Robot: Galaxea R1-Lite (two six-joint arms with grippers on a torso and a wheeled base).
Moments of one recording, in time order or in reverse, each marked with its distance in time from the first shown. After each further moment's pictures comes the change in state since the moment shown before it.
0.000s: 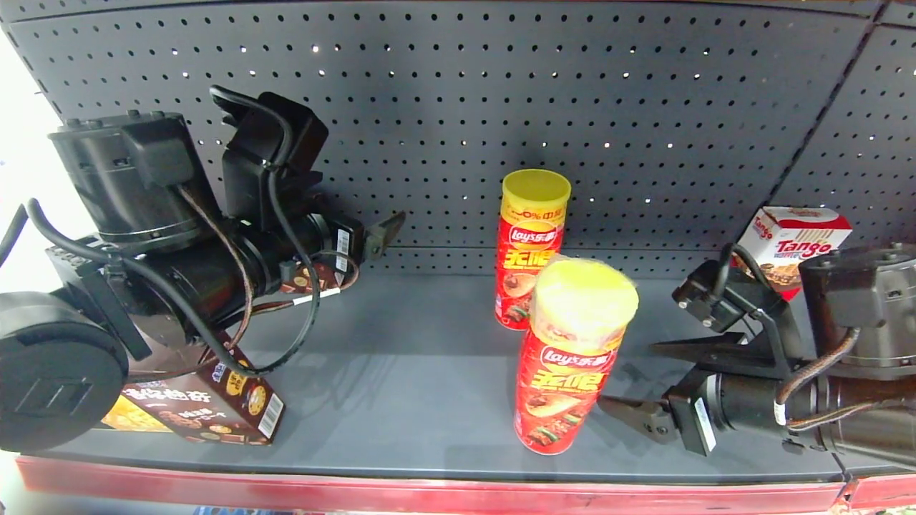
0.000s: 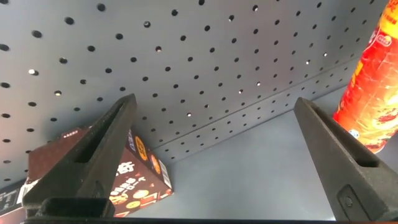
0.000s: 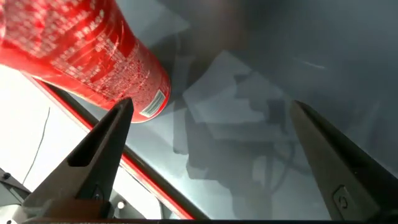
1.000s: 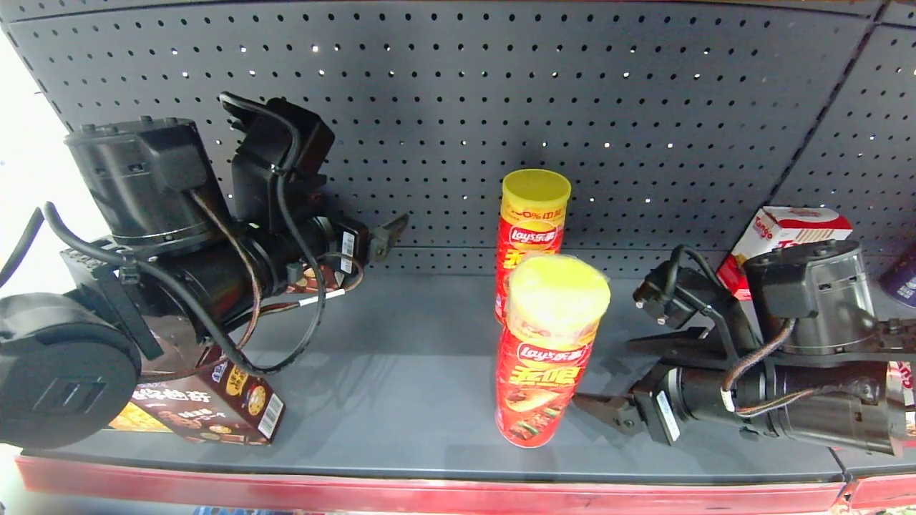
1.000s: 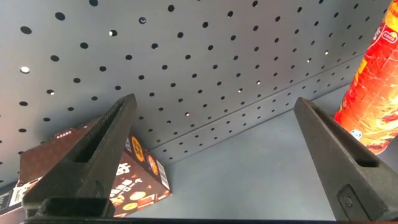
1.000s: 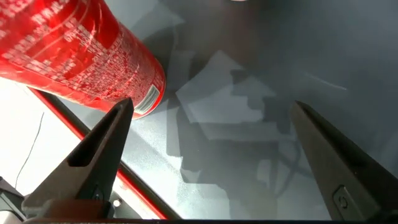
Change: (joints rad) left arm 0.000 0.017 0.000 -0.014 0.000 0.000; right arm 0.021 0.088 -0.054 -0.013 0.003 -0.026
